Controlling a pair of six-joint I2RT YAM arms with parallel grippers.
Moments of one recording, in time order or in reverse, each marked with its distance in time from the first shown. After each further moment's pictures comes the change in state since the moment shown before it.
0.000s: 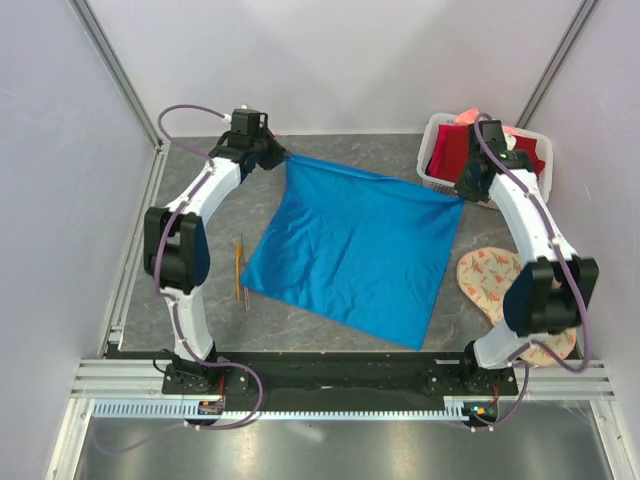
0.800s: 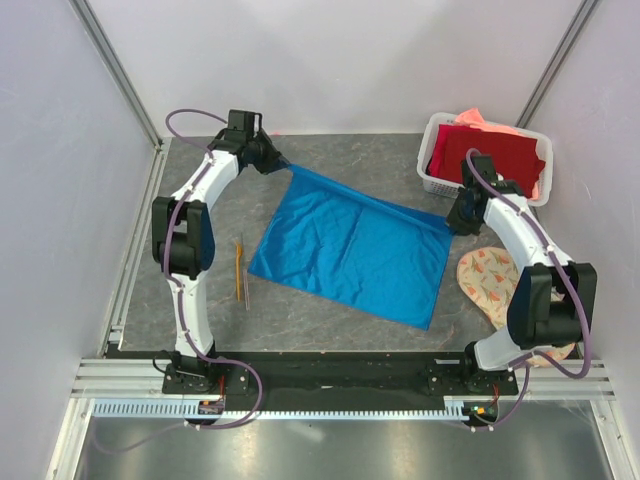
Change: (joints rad) left arm 0.063 0.214 0.174 -0.092 0.169 0.030; right arm -0.004 0.001 -0.265 0.096 -0.090 0.023
